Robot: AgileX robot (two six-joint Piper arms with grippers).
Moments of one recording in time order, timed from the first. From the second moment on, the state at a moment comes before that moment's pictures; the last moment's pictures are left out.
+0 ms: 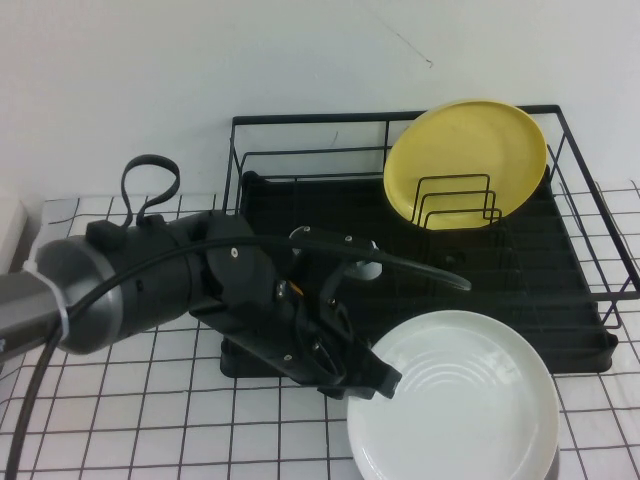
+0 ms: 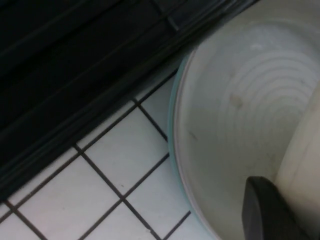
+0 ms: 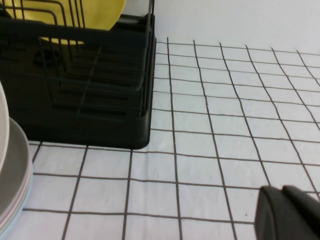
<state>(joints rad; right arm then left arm) -0.04 -0.01 0.02 0.04 0.41 -0.16 -0.61 1.68 -1.12 -0.62 0.67 0.36</state>
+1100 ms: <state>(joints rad) -0.04 -0.01 0.02 0.04 0.41 -0.16 -0.62 1.40 -1.12 -0.32 0.70 0.23</state>
